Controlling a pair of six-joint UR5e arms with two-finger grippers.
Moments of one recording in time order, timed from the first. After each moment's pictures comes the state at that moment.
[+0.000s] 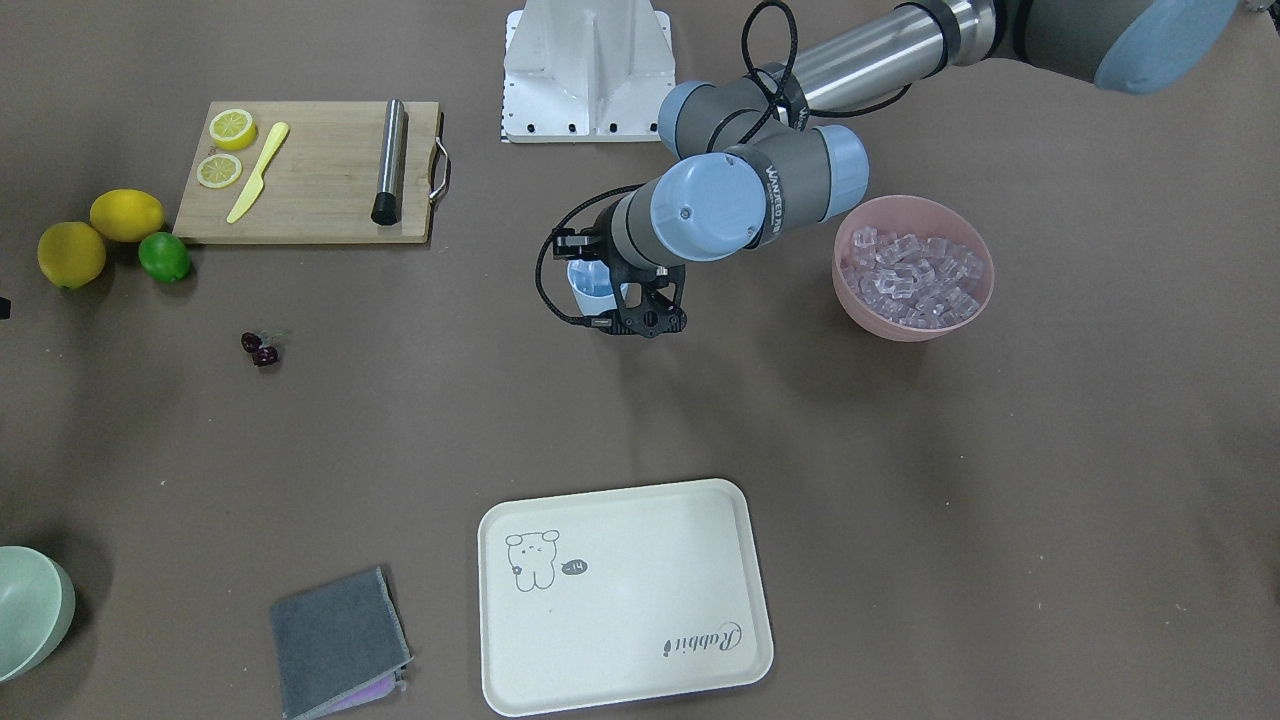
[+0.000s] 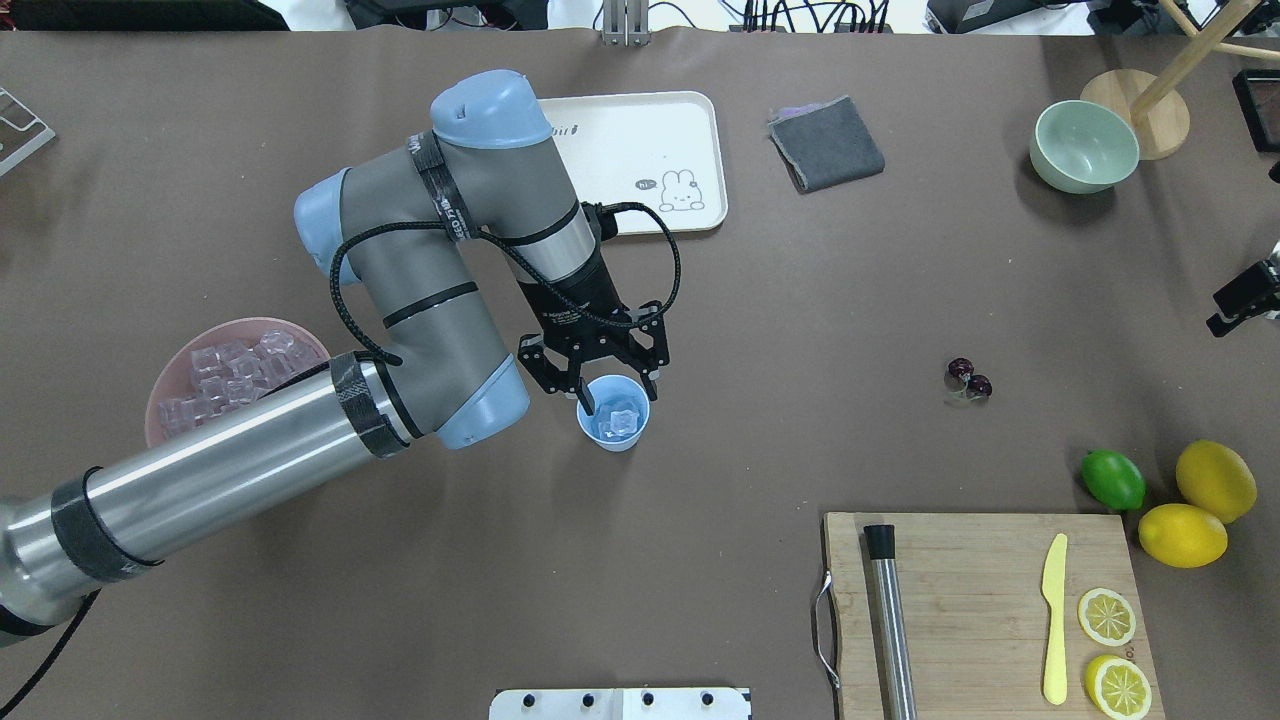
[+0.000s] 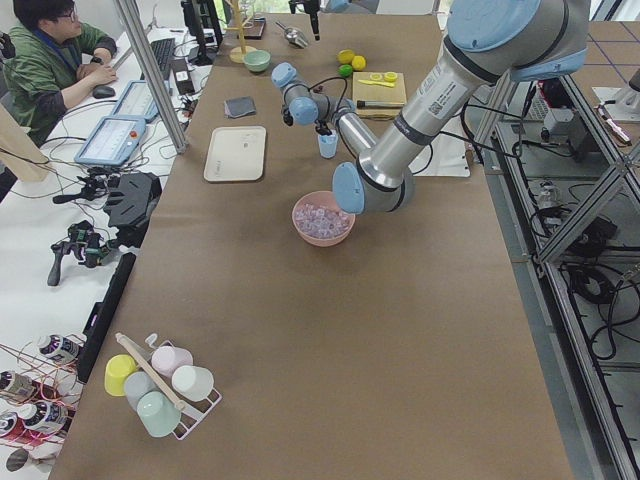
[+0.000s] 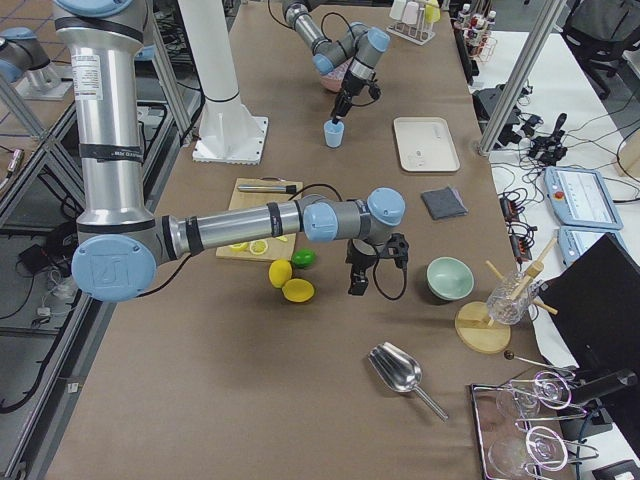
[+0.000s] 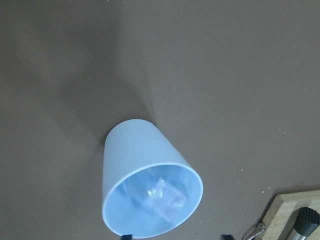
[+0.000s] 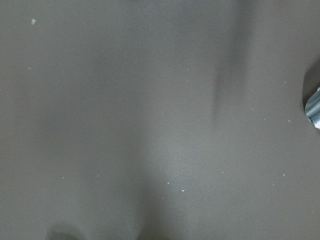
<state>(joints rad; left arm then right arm) -0.65 -2.44 -1.37 -1.74 -2.56 -1.28 1.25 -1.55 1.72 -1.66 2.35 0.19</state>
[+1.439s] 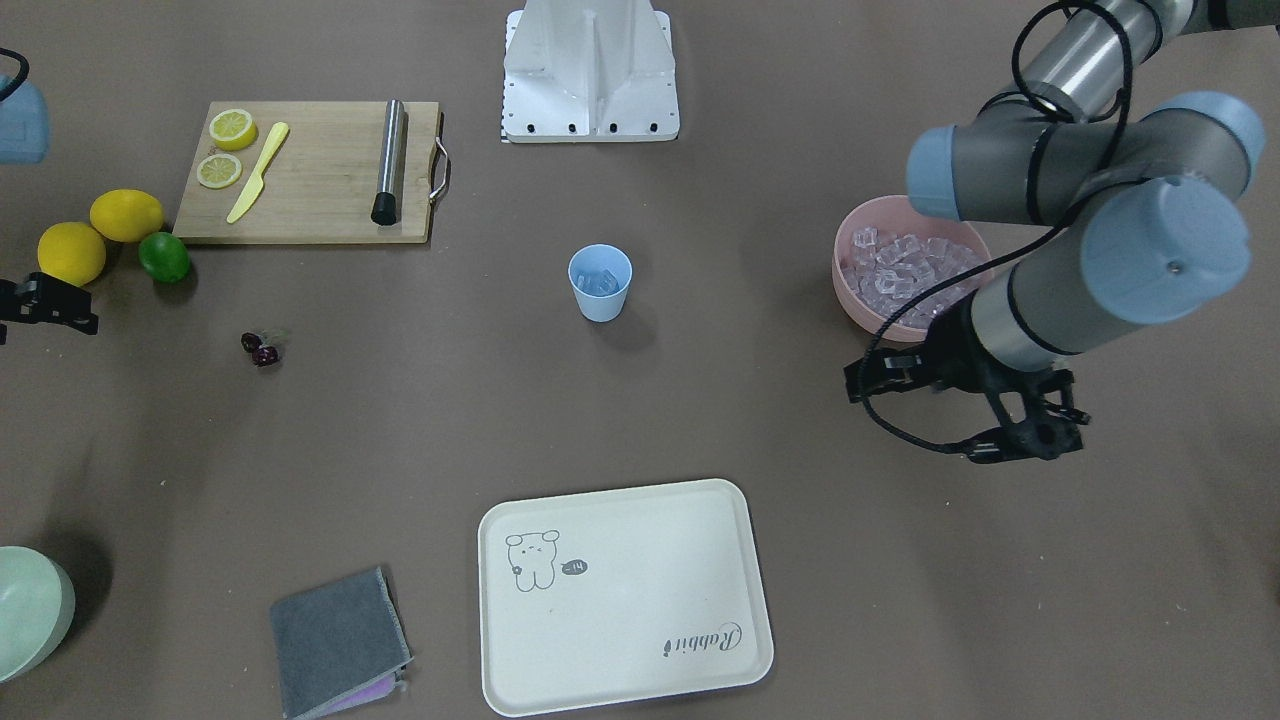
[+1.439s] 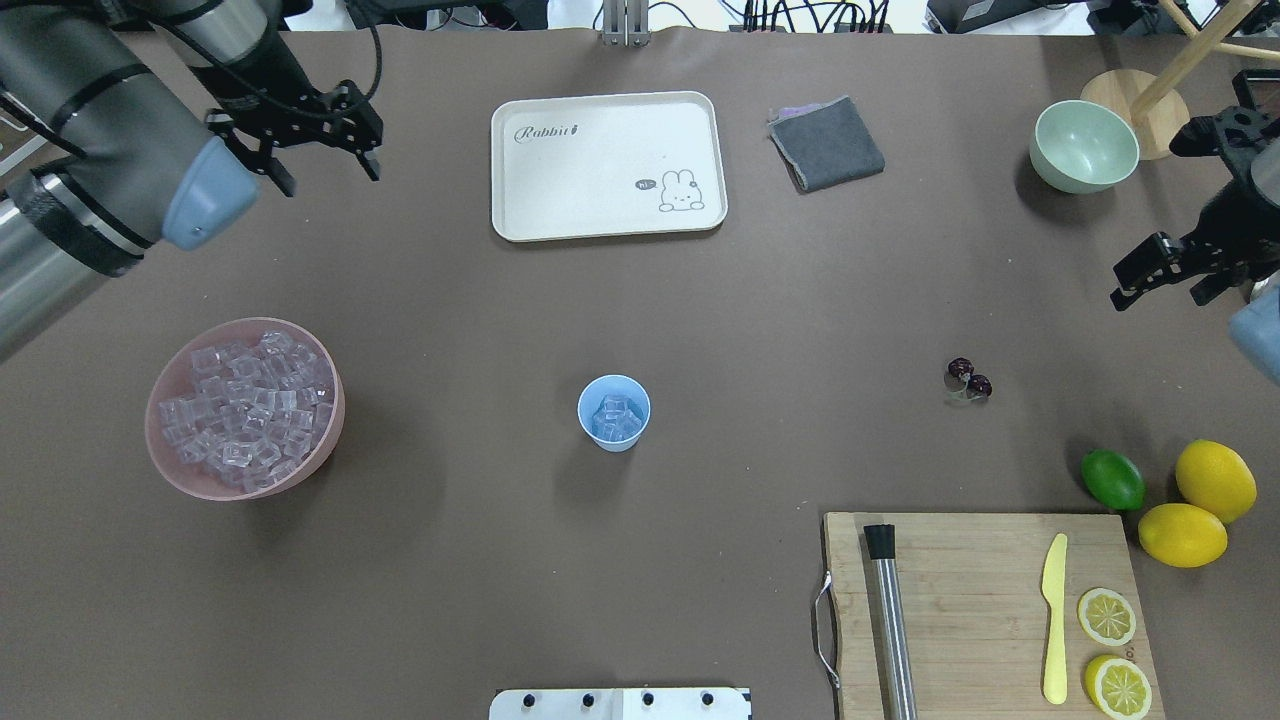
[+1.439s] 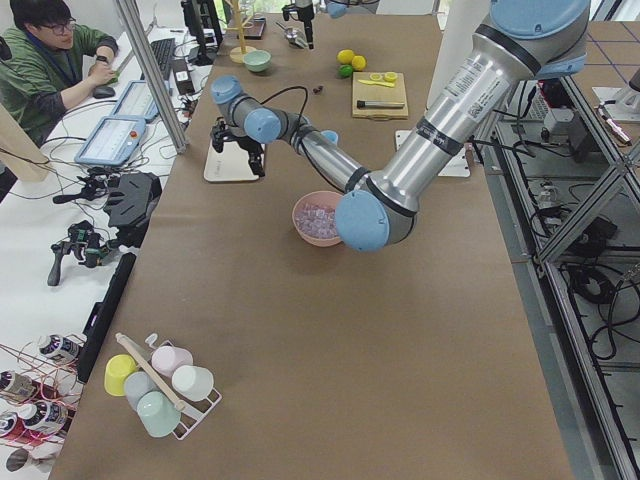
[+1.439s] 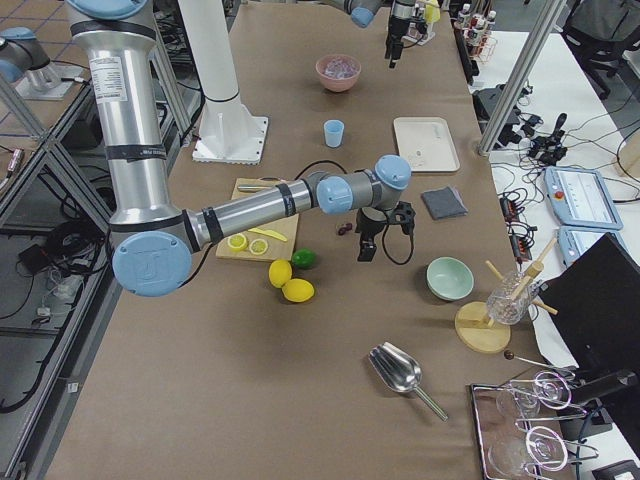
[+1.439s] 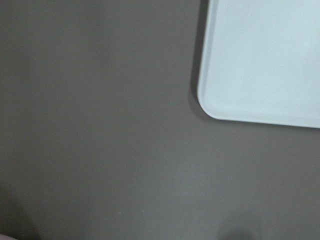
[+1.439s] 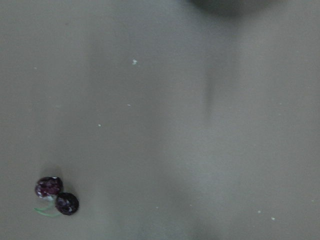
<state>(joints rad) -1.07 -2.20 -1.53 -1.44 -2.37 -0.73 1.14 -1.43 1.76 -1.65 2.35 0.41</state>
